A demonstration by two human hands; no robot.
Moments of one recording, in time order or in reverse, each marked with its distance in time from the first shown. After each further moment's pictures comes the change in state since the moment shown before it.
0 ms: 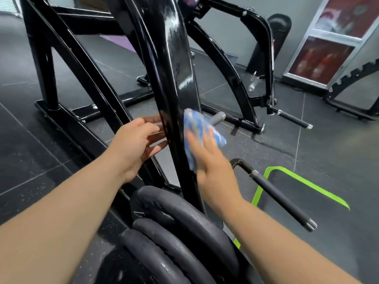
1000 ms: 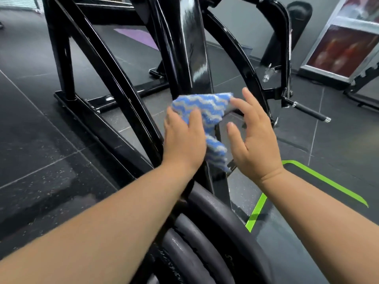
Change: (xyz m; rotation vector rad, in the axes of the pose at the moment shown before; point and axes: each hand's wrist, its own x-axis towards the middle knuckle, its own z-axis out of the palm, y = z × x) left_hand -0.025 -0.036 0.059 0.477 0.307 0.244; right_hand 0.013 0.015 -0.048 -0.137 0.165 -0.048
